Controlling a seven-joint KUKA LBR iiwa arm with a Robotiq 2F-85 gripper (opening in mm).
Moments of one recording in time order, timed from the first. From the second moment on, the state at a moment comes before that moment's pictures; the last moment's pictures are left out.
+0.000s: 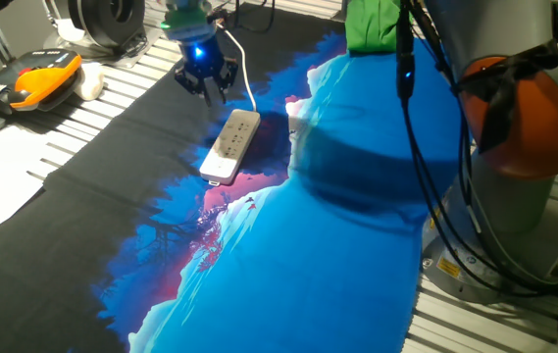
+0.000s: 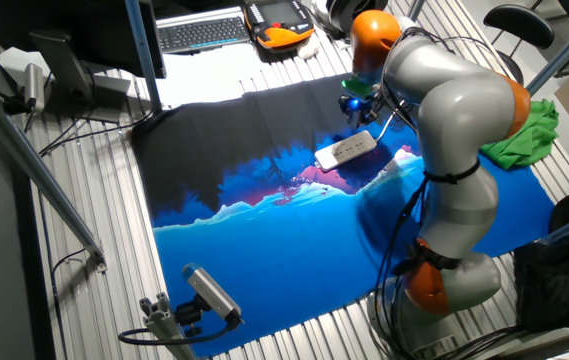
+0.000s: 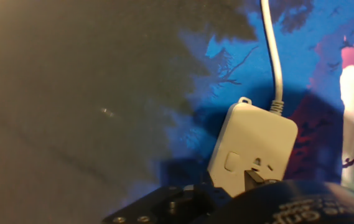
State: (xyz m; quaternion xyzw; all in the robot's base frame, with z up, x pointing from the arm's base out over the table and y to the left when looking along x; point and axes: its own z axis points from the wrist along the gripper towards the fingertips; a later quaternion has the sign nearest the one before) arm 0.593 -0.073 0.112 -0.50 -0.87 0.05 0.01
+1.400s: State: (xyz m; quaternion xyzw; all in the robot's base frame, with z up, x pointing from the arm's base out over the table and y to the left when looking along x) arm 0.592 -0.084 0.053 -0.55 -0.83 0.04 0.00
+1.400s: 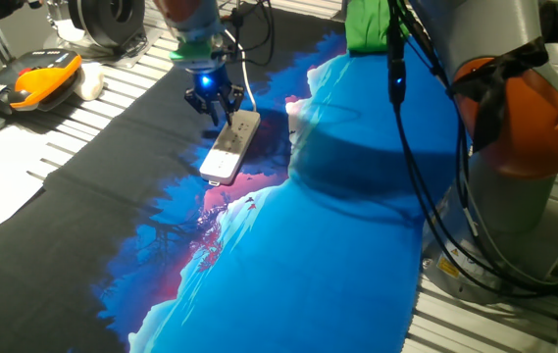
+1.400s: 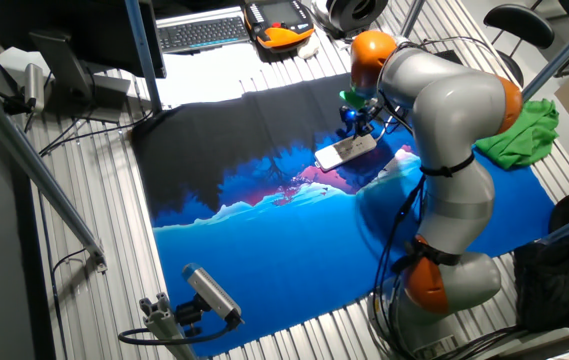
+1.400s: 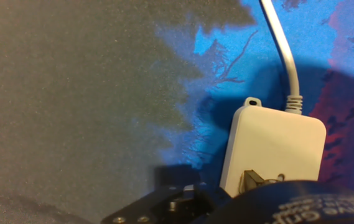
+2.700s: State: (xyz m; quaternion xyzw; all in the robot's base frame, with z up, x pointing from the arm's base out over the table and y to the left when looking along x) arm 0.590 -0.069 0.064 -0.54 -0.84 0.00 0.02
